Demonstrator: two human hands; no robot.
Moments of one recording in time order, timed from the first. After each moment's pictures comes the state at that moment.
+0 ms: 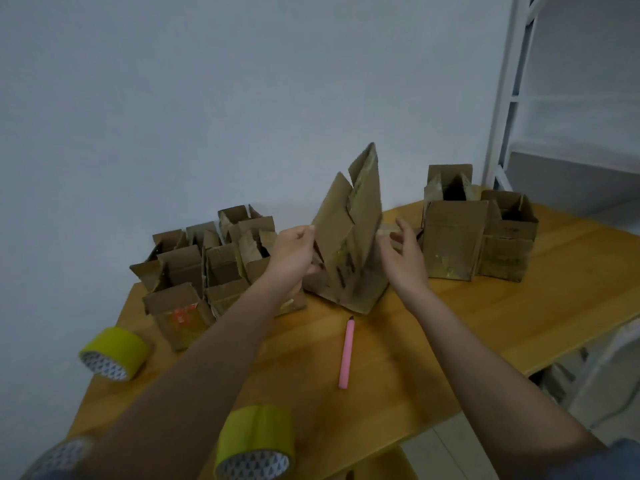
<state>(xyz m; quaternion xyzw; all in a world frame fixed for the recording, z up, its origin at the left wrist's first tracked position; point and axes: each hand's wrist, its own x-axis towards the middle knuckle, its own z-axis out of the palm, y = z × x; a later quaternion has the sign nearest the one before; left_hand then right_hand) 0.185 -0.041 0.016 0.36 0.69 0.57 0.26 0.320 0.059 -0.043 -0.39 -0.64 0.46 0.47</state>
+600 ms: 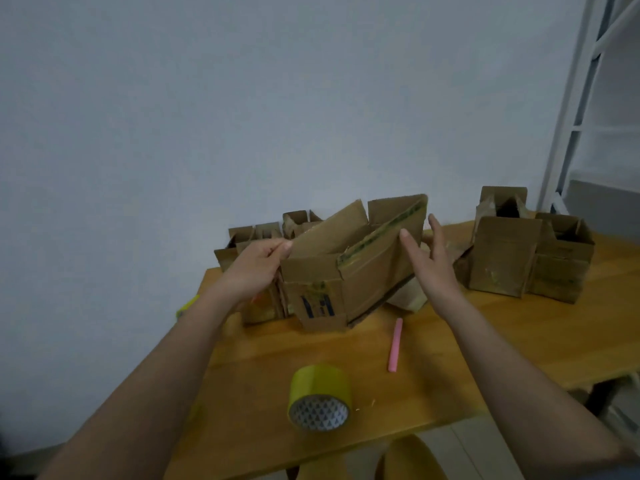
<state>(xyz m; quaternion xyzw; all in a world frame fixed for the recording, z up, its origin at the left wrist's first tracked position) 0.121 -0.212 0.050 0.47 0.77 0.41 0.12 0.315 -0.017 -0.011 -0.29 -0.66 0.51 0.47</state>
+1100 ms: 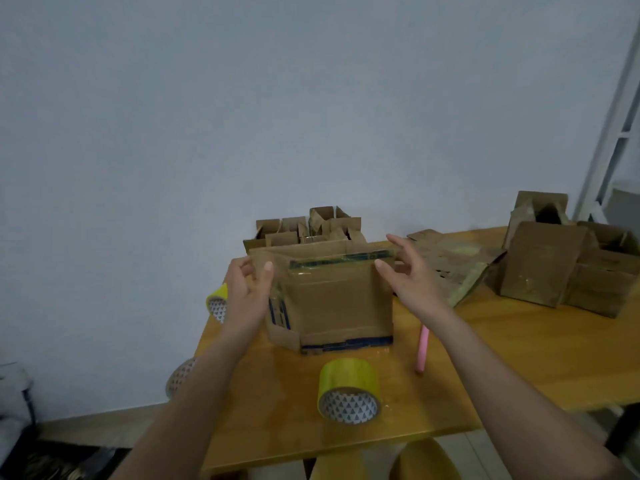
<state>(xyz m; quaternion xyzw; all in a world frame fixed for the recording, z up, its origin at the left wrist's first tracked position) 0.106 -0.263 -0.016 0.27 0.74 0.62 0.03 0.270 -0.067 -0.023 -0.24 -0.78 0.45 0.37</state>
